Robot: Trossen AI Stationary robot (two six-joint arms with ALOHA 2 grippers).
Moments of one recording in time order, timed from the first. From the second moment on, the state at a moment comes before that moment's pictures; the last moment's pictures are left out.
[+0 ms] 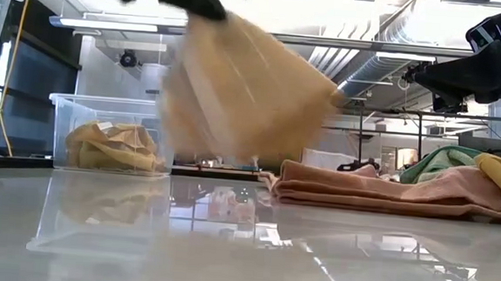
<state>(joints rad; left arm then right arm) -0.27 1.34 1.02 -0.28 -0.50 0.55 -0.04 0.05 0.01 0.01 -0.07 0.04</state>
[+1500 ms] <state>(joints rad) 0.64 0.76 0.73 -0.24 -0.64 0.81 -0.04 0.05 0.01 0.01 -0.07 0.04</state>
